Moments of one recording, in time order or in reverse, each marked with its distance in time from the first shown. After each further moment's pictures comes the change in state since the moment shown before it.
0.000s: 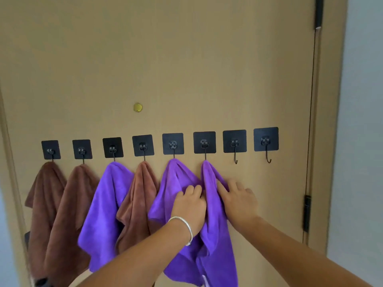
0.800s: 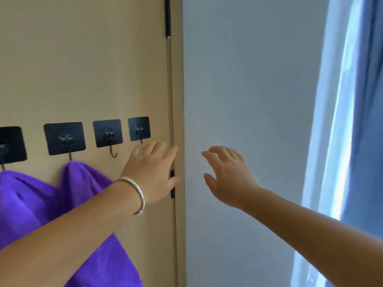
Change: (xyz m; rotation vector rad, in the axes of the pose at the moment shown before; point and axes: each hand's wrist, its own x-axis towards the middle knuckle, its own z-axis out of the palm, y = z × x) left_hand 0.038 0.070 -0.114 -0.422 0.306 0.662; right_hand -0.164 0.054 -0.164 -0.342 0.102 0.570
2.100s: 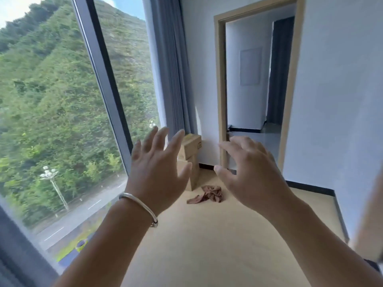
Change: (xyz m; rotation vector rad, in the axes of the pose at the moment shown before) left_hand -0.348 0.702 -0.412 -1.322 0.264 1.394; right_hand -0.715 -0.007 -0.567 -1.042 0.181 1.522
